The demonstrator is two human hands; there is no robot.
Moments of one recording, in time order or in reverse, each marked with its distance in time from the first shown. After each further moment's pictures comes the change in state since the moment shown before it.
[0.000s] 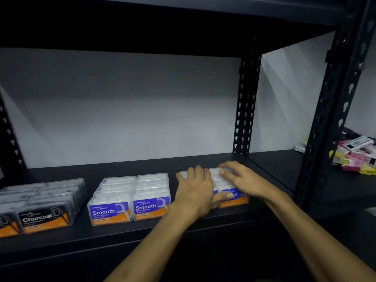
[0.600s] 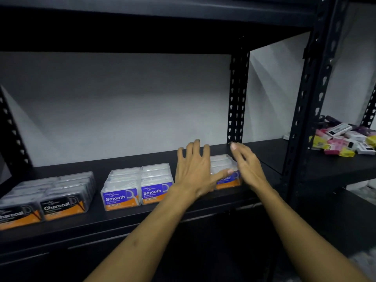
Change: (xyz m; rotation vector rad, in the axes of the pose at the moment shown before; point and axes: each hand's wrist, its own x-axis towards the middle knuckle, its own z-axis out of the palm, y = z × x) left_hand -0.024 0.002 -0.030 -0.040 0.327 0.054; right_hand -0.039 -0.010 0.009 0.327 0.497 0.044
